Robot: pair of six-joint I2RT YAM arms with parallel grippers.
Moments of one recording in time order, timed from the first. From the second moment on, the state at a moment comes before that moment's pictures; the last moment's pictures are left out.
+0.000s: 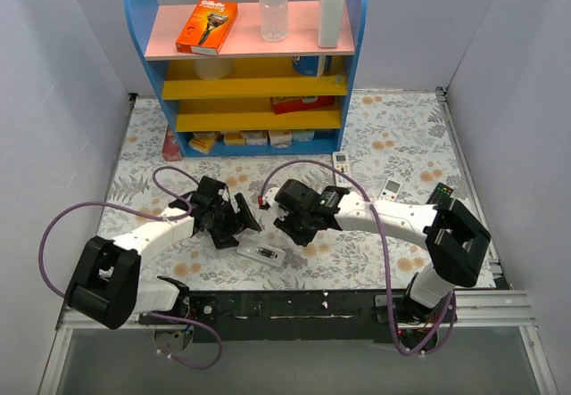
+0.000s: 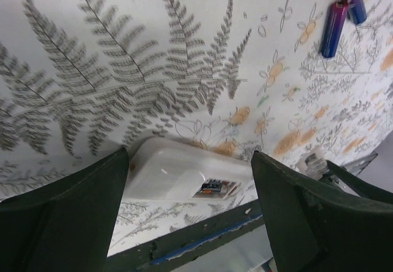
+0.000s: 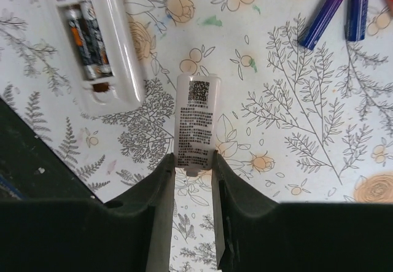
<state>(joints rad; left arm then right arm) -0.40 1.28 0.59 -0.39 0.29 -0.87 1.08 1.61 1.09 -0.61 -0.02 0.01</state>
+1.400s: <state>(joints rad) -0.41 0.16 0.60 -0.81 -0.55 -1.14 1.22 2.05 1.72 -1.14 -0.13 -0.19</state>
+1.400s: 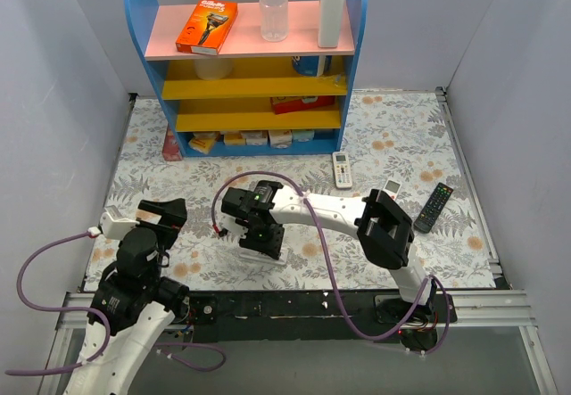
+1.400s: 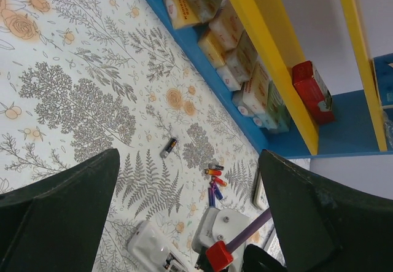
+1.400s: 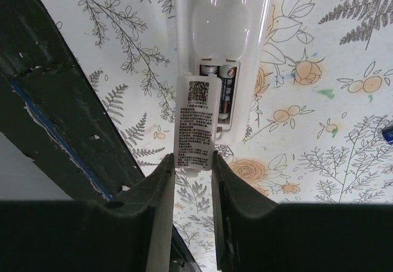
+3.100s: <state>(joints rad) -0.41 0.15 0.60 -0.74 -0.53 -1.02 1.24 2.15 1.81 -1.17 -0.04 -0.13</state>
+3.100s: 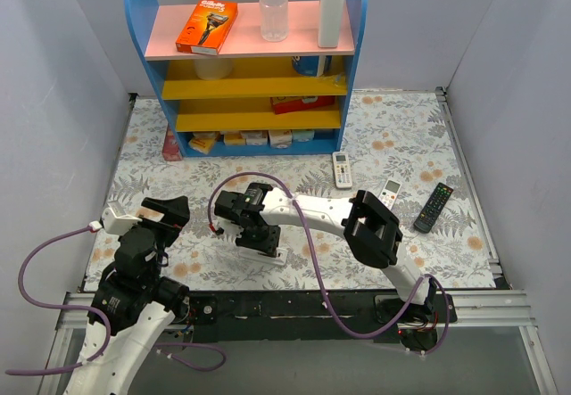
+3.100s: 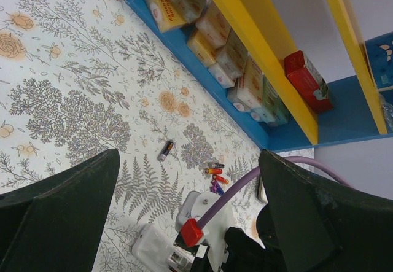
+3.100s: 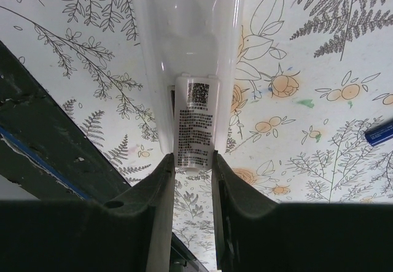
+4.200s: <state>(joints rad) -0.41 0.16 0.60 -0.74 -0.52 -1.01 1.25 2.15 1.82 -1.20 -0.03 -0.13</state>
